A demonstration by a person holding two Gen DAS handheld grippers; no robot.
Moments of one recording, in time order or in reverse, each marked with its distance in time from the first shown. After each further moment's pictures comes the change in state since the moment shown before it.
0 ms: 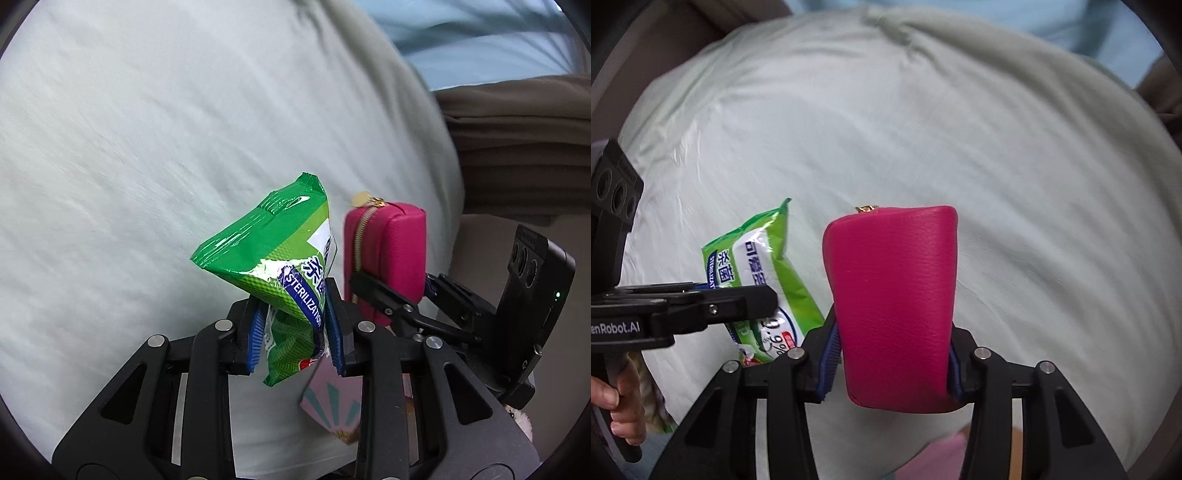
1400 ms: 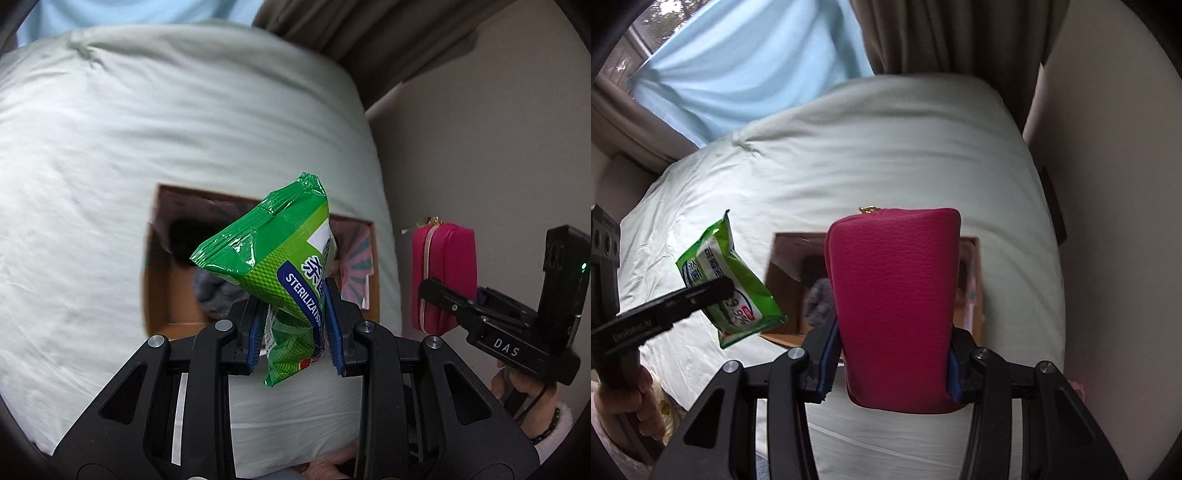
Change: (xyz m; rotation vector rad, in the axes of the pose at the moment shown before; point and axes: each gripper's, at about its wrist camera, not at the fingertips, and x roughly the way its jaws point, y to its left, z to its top) left arm 0.030 -0.267 -0.258 0.485 0.010 0.130; right arm -0.246 -0.175 -0.311 0.512 -0.227 -0.111
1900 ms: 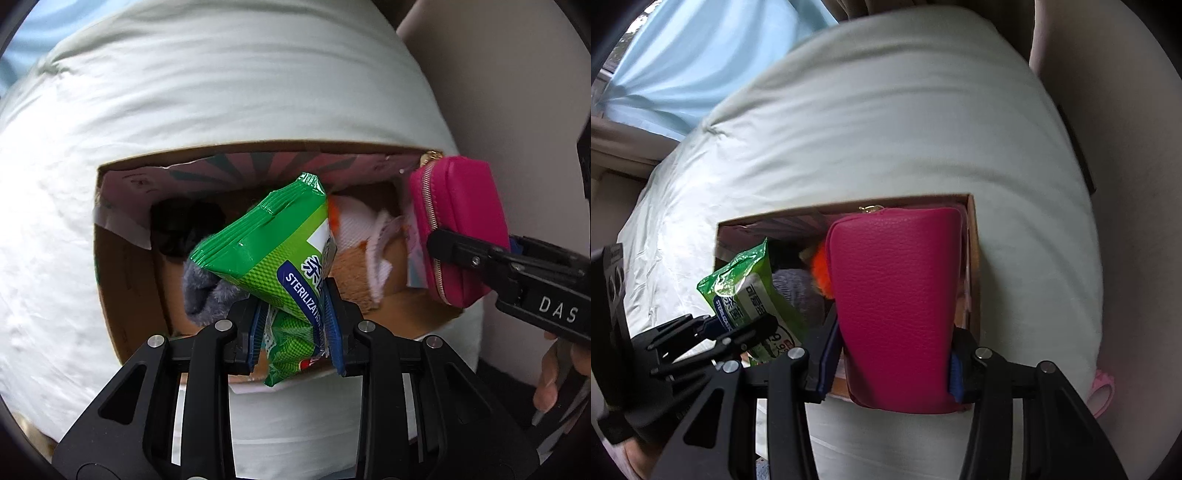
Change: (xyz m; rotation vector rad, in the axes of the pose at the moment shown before) left arm 0.120 -0.029 0.001 0.165 0.181 0.264; right arm 0.103 -0.048 0.008 0.105 0.163 0.083
